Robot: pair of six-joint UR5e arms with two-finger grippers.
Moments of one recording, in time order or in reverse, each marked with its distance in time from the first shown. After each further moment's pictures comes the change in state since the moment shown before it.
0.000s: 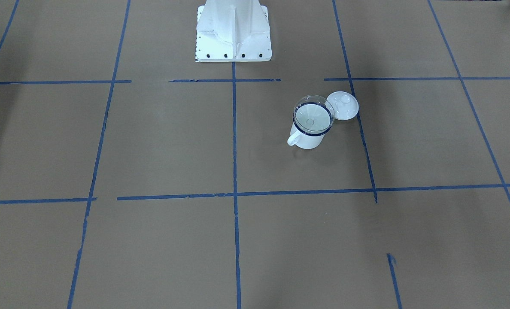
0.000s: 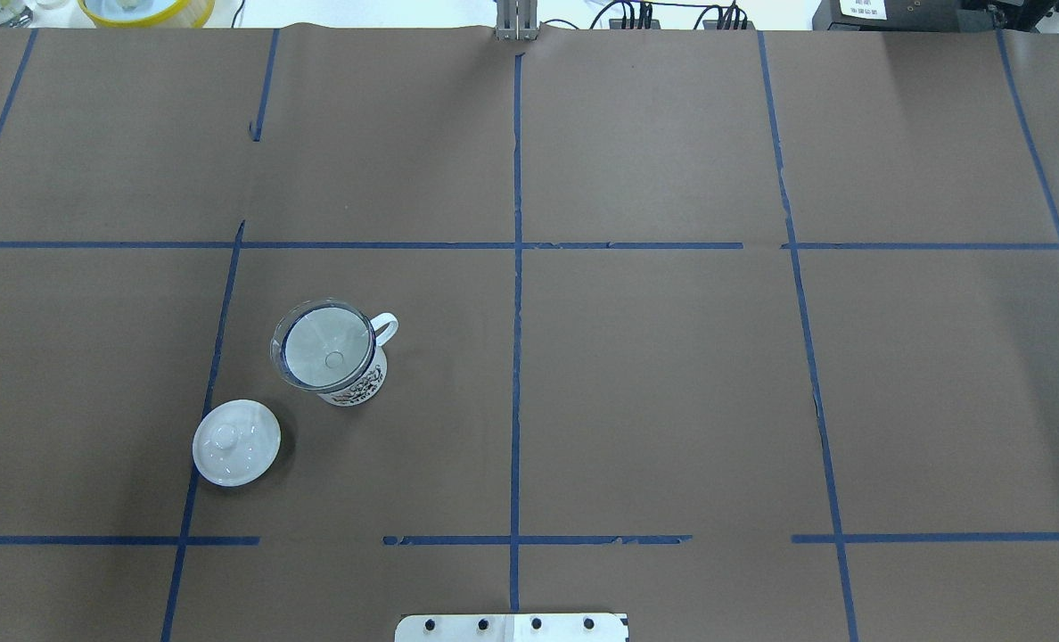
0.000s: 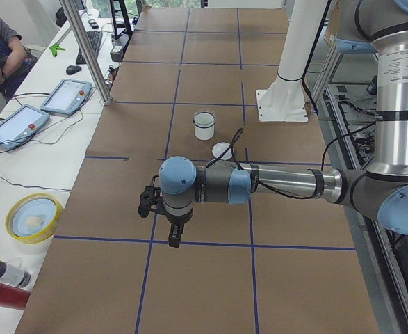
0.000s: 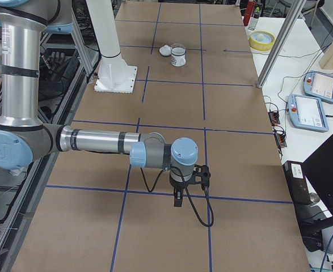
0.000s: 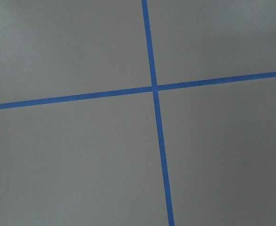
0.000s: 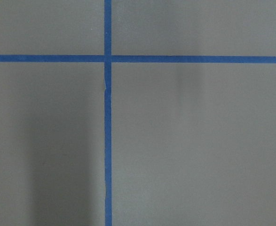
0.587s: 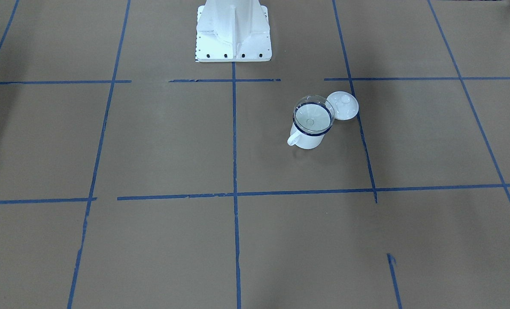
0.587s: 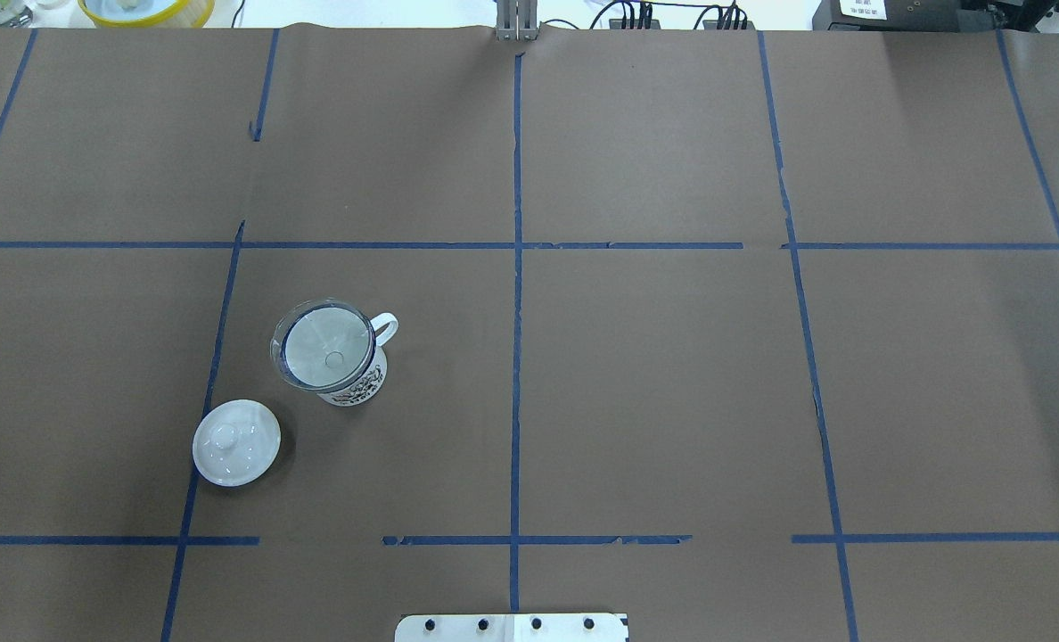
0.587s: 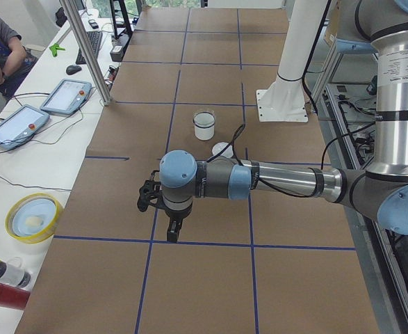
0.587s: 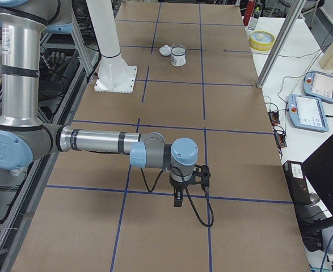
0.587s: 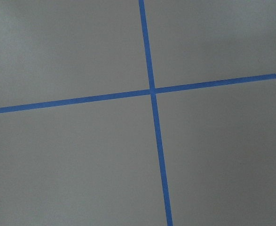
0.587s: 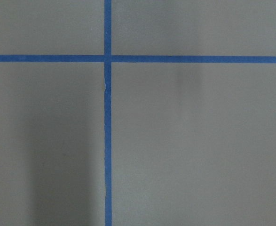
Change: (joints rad) left arm 0.001 -0.014 -0.041 -0.003 -0.001 -0.002; right arm 0.000 0.000 0.000 0.000 0.000 0.000
